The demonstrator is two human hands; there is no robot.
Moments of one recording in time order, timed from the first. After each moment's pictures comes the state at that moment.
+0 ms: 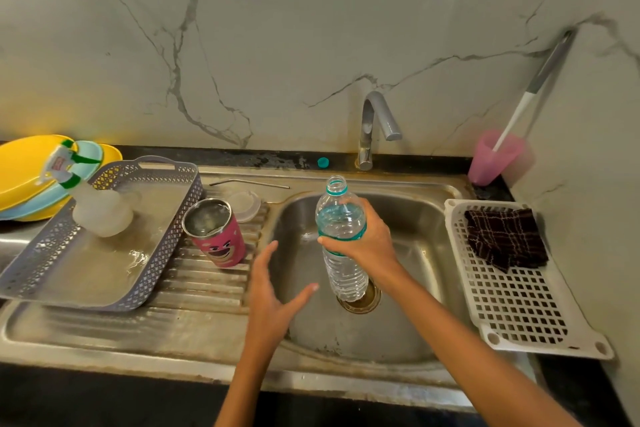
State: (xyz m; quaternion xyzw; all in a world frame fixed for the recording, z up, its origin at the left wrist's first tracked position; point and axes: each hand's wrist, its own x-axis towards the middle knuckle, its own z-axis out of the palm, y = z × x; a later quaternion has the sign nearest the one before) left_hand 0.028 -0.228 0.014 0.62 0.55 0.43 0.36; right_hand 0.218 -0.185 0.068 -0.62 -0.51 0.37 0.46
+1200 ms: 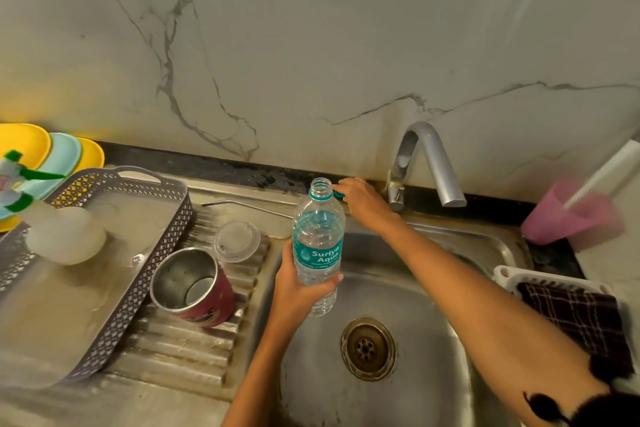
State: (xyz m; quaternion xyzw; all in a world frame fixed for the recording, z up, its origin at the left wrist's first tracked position) left_hand 0.072 -0.074 -0.023 0.50 0.55 0.45 0.50; right_hand 0.248 0.080 -0.005 -0.58 -0.80 0.11 0.11
